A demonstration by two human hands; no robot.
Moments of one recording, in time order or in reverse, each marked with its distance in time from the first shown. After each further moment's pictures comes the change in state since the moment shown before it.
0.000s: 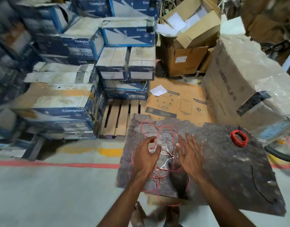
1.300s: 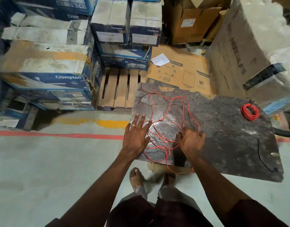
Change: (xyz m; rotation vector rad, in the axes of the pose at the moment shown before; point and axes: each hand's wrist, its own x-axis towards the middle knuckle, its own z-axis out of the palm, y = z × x) left_hand 0.013 -0.107 -0.058 0.851 -0.357 0.327; right_hand -0.032 -0.027 0.065 -0.429 -0.202 0.238
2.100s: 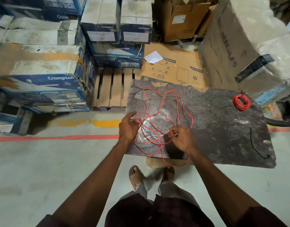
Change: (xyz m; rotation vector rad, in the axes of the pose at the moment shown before) left_hand 0.013 0.006 -0.010 -1.142 0.148 -0.535; right_hand -0.019 0.011 -0.005 0.498 -0.241 -0.118
